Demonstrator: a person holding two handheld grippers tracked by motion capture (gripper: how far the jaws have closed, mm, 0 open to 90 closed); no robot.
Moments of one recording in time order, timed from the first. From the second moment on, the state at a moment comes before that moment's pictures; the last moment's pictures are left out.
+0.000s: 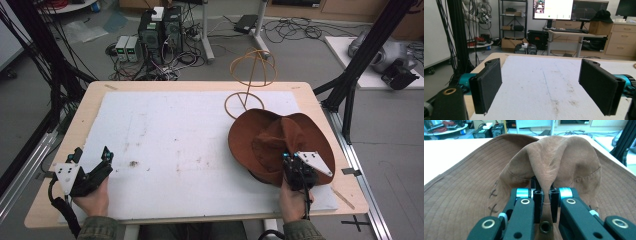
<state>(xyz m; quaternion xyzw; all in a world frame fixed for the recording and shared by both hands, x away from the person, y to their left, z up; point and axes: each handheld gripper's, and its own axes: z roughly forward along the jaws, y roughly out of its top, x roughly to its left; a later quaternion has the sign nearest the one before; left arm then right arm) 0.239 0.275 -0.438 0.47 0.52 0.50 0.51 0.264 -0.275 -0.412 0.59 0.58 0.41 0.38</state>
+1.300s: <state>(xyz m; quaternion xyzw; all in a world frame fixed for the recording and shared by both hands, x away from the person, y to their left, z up) 0.254 0.266 -0.441 0.50 0.50 0.49 0.51 0.236 -0.275 -0.371 0.52 0.57 0.45 0.45</state>
